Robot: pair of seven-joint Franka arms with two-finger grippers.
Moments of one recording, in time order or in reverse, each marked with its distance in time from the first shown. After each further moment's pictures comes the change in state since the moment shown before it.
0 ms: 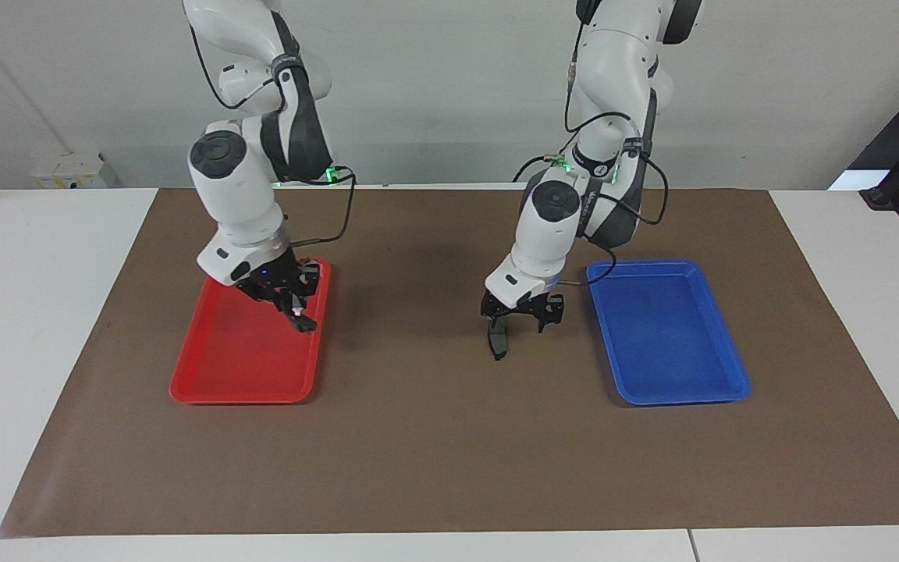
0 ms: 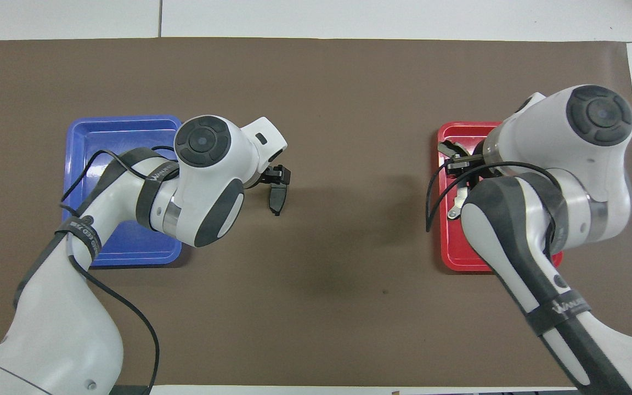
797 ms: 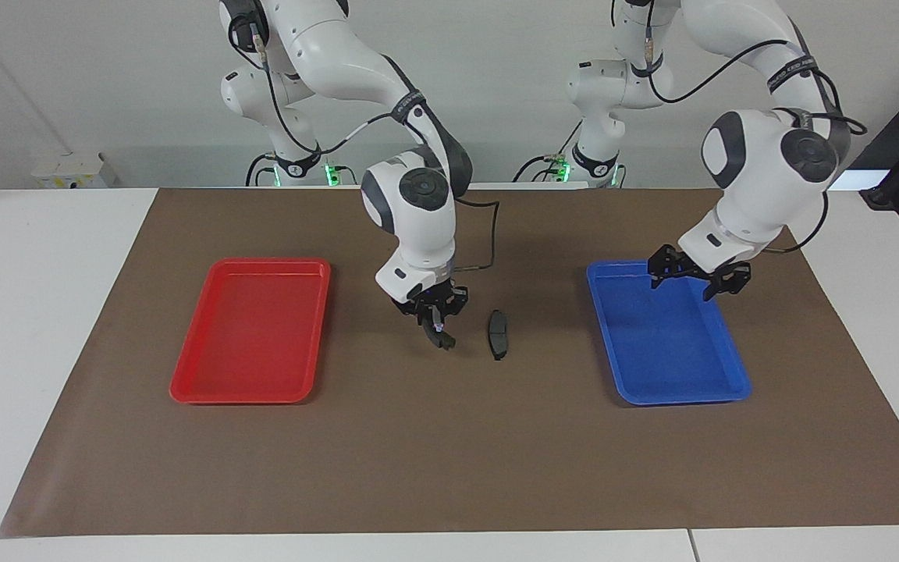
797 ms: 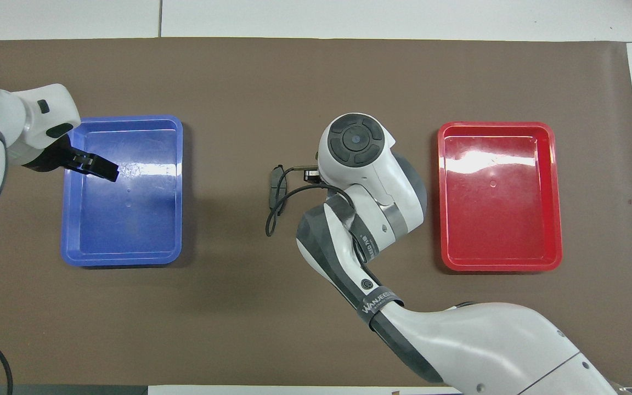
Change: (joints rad) left arm 0.456 -0.220 0.013 0.023 0.000 -0.390 0.606; right arm 0.329 0.350 0.003 0.319 0.000 0.033 0.437
